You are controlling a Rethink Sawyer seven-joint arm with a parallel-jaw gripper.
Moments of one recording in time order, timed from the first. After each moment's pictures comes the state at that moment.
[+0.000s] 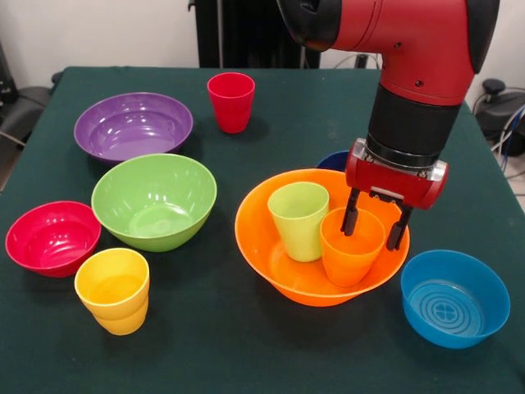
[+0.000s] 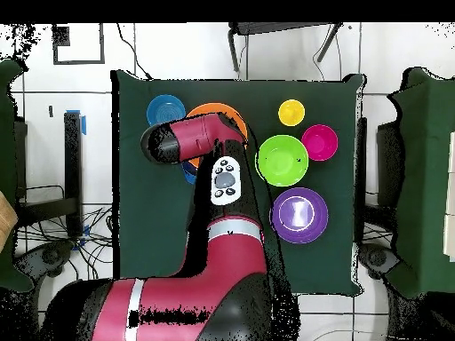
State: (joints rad) arm -0.04 -0.35 0.05 1.17 -0.32 0.57 2.39
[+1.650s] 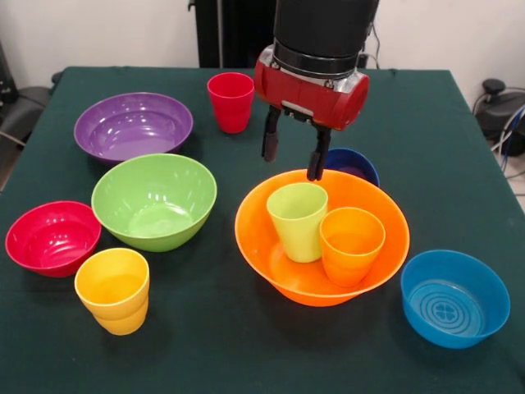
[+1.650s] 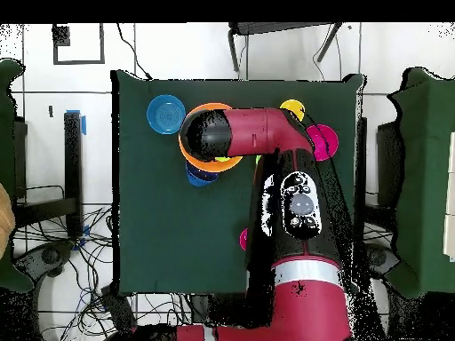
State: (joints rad) arm -0.24 -0.59 0.13 1.32 -0.30 0.71 2.37
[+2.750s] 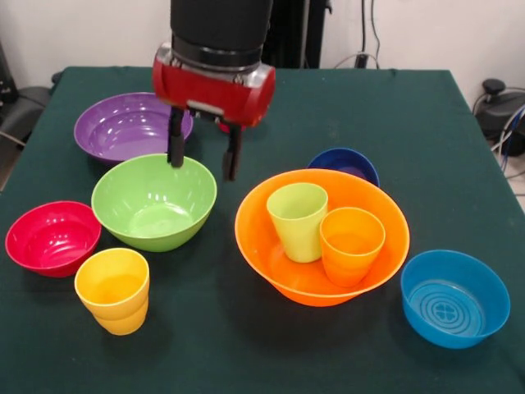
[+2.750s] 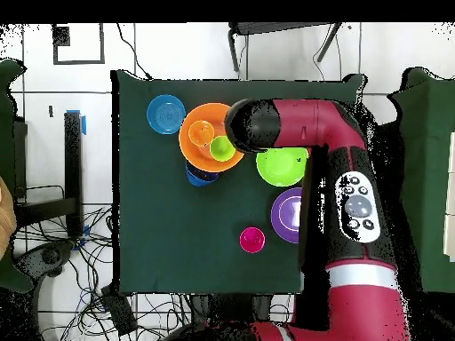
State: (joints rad) arm -0.40 -0.59 0.23 1.25 -0.41 0.76 2.03
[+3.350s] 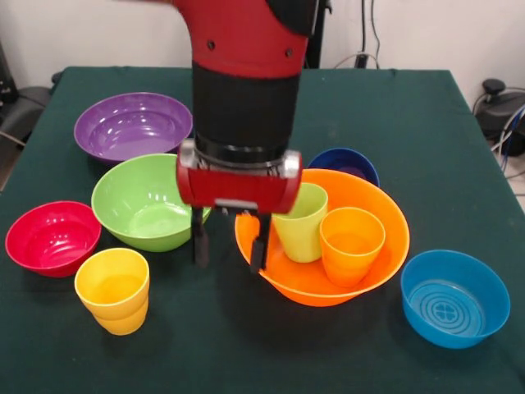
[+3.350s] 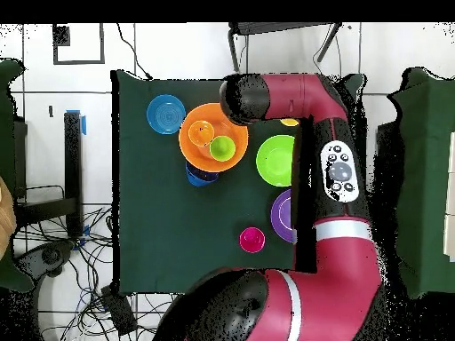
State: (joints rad) arm -0.40 -0.40 0.35 1.00 -0.46 0.76 1.82
